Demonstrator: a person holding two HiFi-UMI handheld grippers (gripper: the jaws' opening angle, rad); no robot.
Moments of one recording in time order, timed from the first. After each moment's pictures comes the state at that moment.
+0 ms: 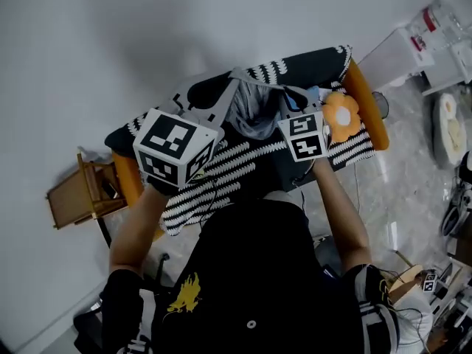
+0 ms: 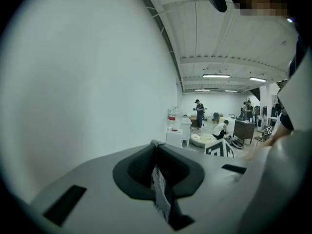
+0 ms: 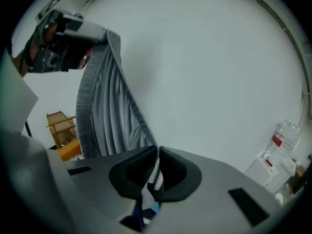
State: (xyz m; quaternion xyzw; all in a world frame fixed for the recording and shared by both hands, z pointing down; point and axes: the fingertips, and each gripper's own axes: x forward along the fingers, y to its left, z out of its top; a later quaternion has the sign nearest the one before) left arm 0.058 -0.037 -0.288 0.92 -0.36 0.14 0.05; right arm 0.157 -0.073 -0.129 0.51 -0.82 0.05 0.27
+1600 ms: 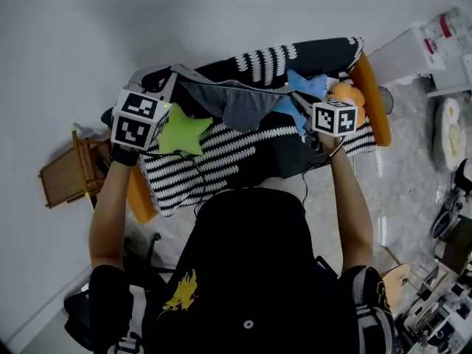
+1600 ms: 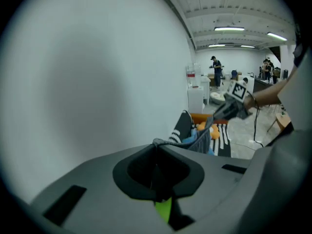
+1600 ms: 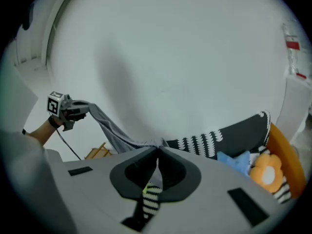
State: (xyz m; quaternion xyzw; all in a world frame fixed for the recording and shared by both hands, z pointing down) left arm -0.120 -0.077 -0.162 0.82 -0.45 0.36 0.04; right arm 0.163 -0.068 -0.015 0.39 -0.83 0.36 0.18
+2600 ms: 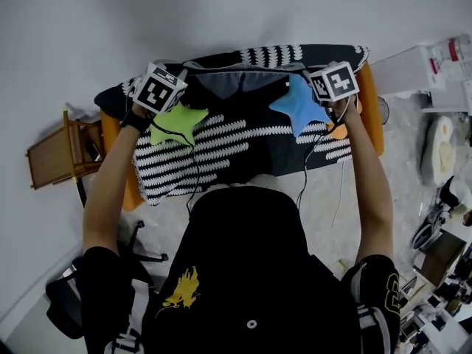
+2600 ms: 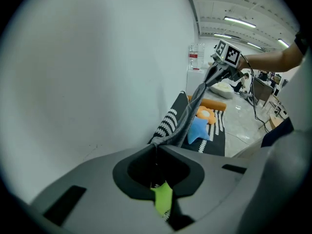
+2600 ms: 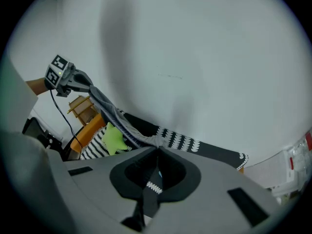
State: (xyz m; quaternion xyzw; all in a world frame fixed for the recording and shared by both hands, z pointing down) left arm -0.149 -0.101 -0.036 0.79 -0.41 0.43 0.14; right arm 0.165 -0.150 -0.016 0.34 -0.80 0.20 0.46
